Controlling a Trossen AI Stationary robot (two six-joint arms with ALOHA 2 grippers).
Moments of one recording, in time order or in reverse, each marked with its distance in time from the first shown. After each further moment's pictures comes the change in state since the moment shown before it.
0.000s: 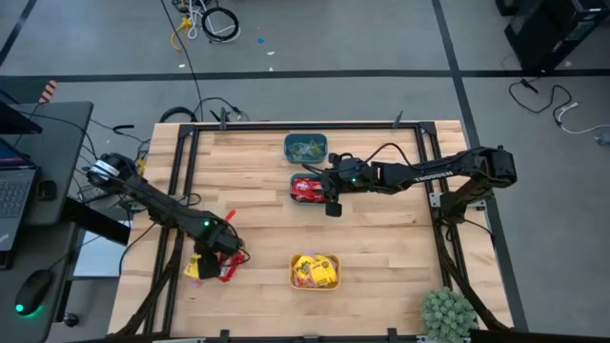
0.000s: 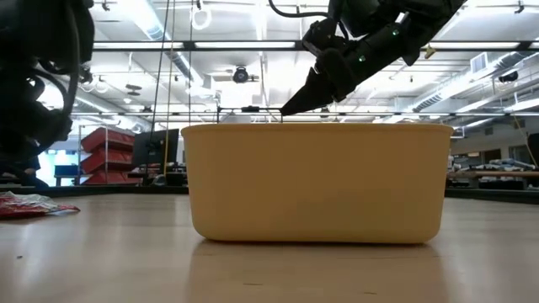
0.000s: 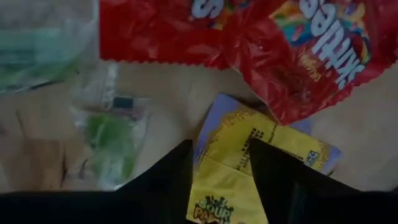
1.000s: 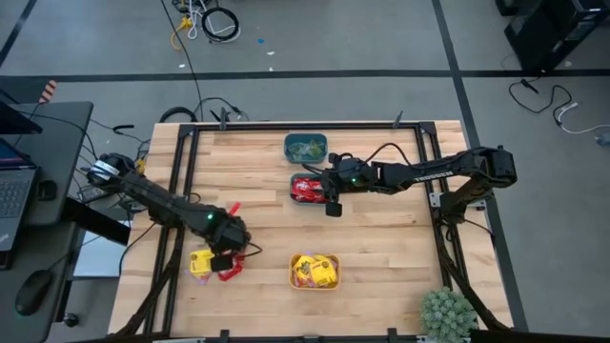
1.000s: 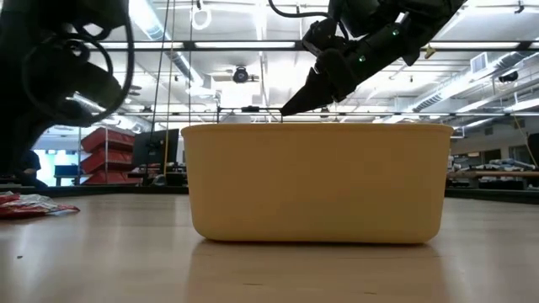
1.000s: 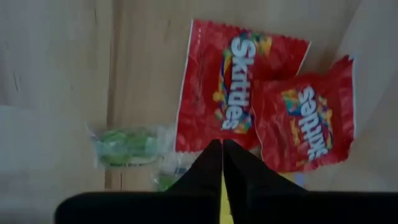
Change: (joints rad) left arm 0.063 0.000 0.156 -0.076 -0.267 0.101; right arm 0.000 0.000 0.000 -0.001 0.000 -0.005
